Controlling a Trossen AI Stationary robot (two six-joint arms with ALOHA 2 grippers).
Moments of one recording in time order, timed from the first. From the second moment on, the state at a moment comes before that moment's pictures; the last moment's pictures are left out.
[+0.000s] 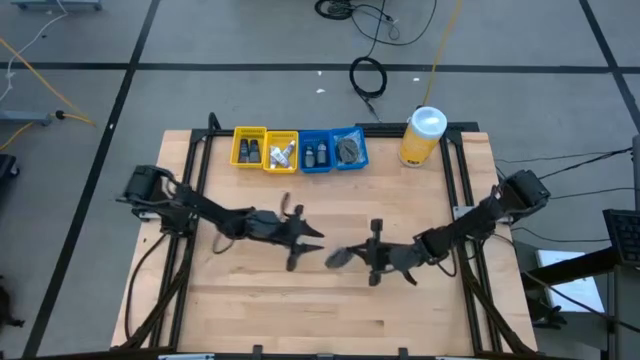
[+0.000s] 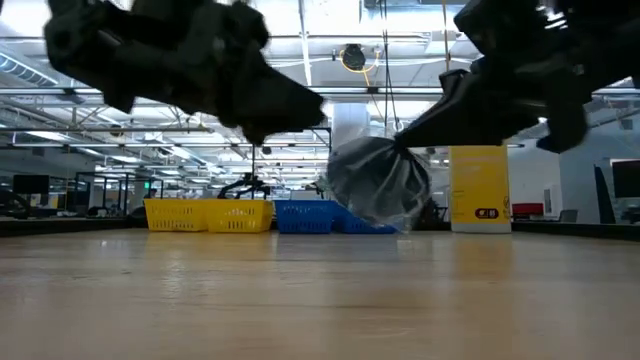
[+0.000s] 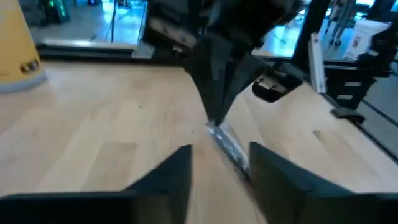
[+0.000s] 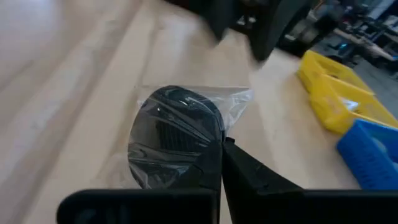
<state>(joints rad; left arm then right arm) -0.17 1.68 0.60 0.88 -0.03 -0.09 0.45 1.58 0.54 0.61 0.57 -0.13</state>
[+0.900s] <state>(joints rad) -0.13 1.94 0.89 0.53 0.15 -0.15 0.41 1.57 0.53 0.61 0.57 -0.08</state>
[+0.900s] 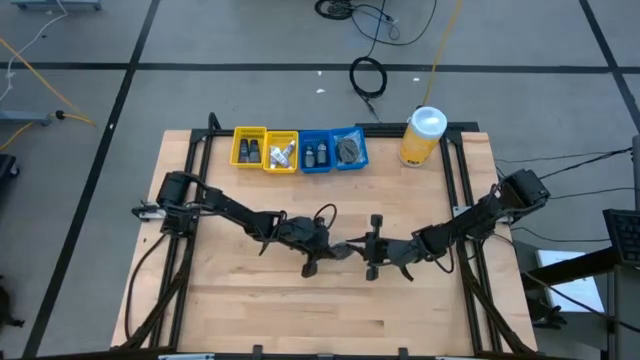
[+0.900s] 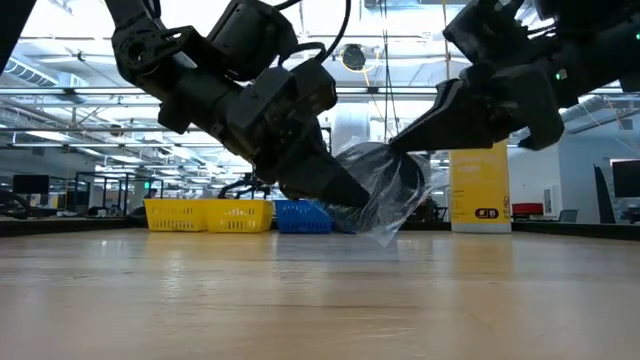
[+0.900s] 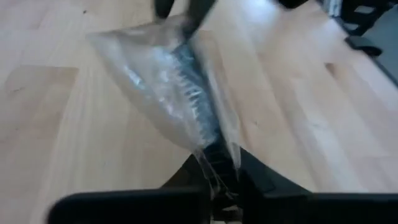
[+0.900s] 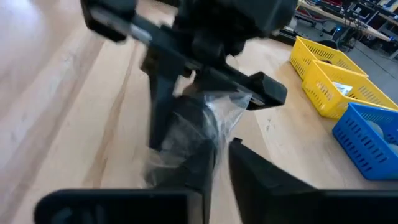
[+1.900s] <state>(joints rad) -0.22 1.94 0.89 0.50 -0.21 0.09 0.33 1.53 0.53 0.57 0.24 0.22</state>
